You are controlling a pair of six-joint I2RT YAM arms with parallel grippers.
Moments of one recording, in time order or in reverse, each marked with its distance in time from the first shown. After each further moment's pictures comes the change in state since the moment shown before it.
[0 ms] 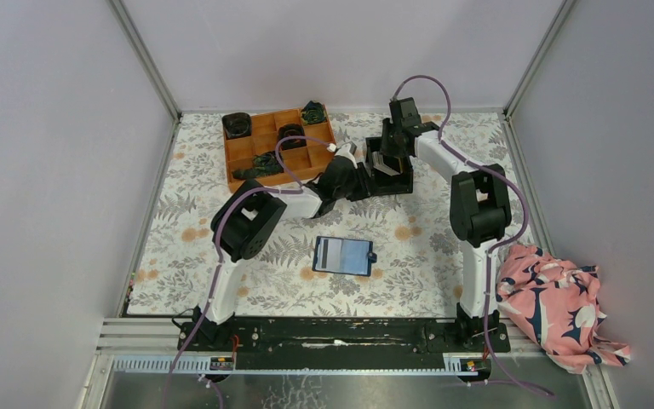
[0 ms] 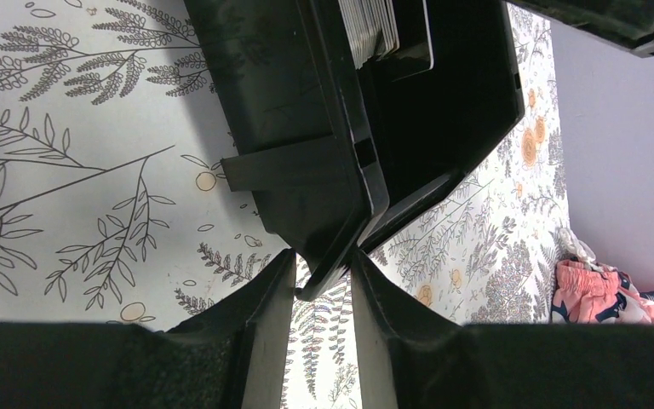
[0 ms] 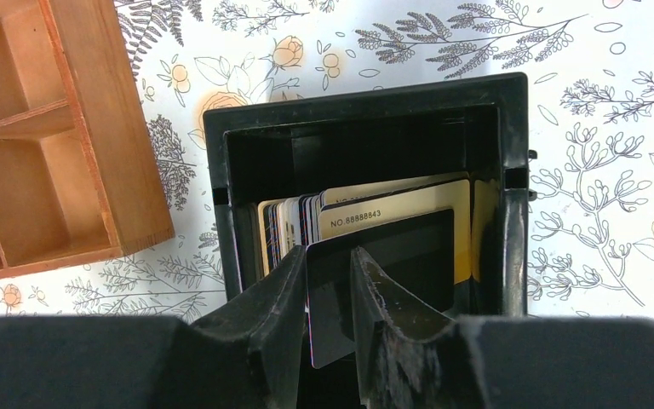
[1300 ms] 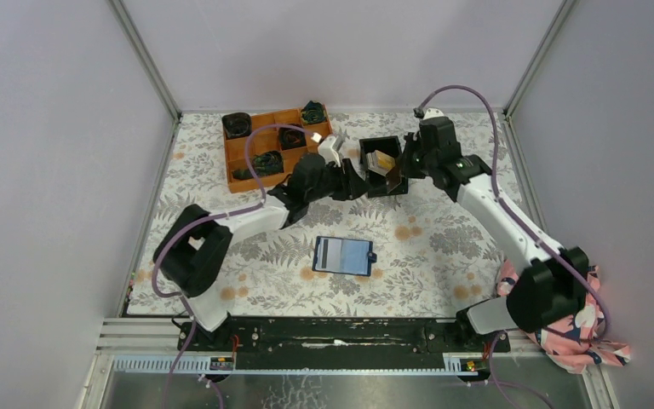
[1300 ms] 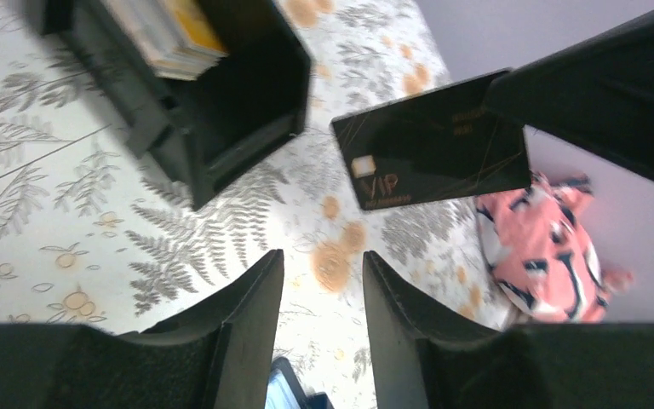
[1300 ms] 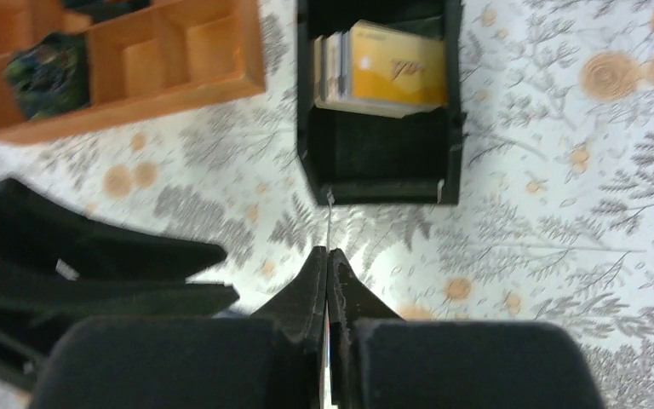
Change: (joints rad) left arm 0.008 -0.423 -0.261 -0.019 0.121 0.151; right arm 0.066 -0.638 -0.430 -0.051 0.025 0.005
